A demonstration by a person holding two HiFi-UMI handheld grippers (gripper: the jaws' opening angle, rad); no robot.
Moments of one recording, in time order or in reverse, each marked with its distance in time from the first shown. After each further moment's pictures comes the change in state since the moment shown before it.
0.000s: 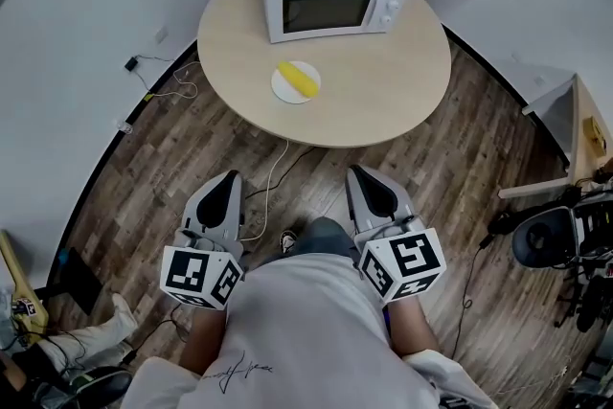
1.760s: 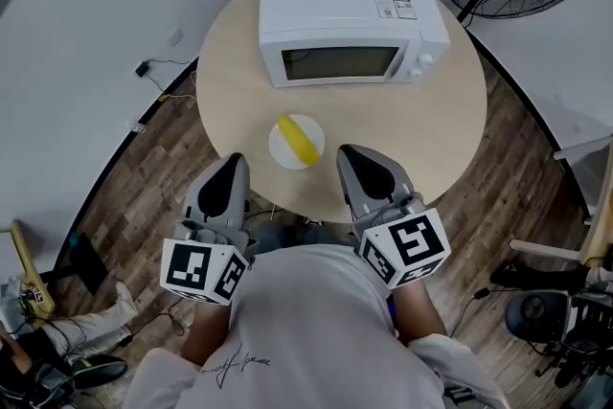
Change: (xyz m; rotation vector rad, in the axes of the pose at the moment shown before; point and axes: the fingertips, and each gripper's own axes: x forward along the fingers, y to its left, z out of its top) left arm 0.253 0.051 0.078 0.029 -0.017 0.159; right arm 0.222 -0.157 0.094 -0.025 -0.018 0.260
